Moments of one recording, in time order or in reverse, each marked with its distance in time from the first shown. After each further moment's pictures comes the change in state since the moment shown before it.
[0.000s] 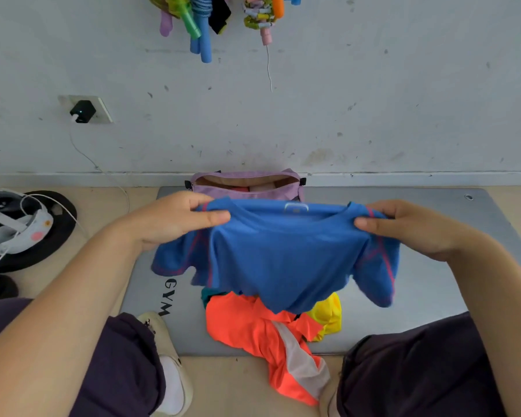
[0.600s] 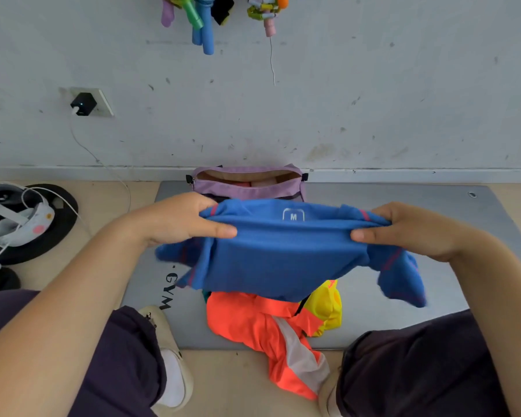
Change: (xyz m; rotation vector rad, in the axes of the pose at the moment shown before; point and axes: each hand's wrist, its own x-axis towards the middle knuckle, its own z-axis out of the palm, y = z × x) left_hand -0.002 0.007 0.006 0.254 -0.062 -0.085; right_hand -0.002 -0.008 0.009 -0.071 -0.066 0.069
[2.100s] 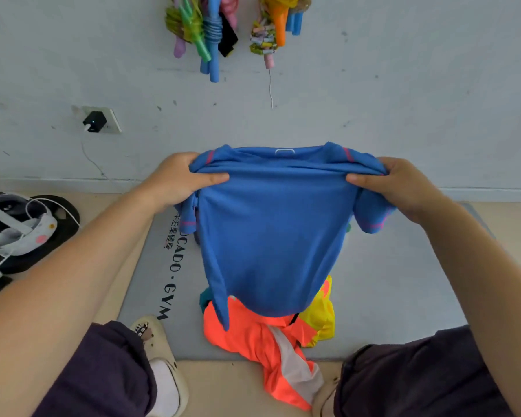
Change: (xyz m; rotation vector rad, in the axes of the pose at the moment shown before) left_hand 0.026 0.006 -0.045 -0.200 0.507 0.083; right_hand 0.022 -0.031 -0.040 0.128 0.507 -0.096
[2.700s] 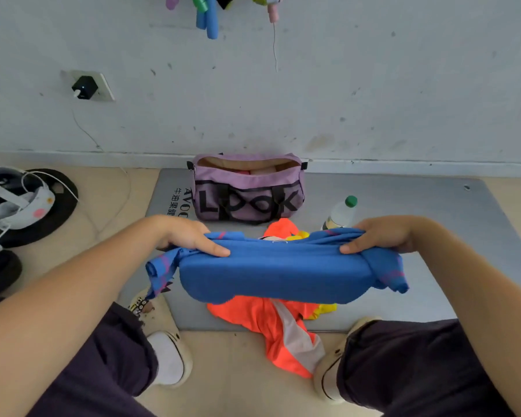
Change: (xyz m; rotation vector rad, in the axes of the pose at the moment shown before) left_hand -0.032 -0.097 0.048 0.303 -0.864 -0.528; right_hand -0.012 0.103 0.036 -0.118 -0.815 0.567
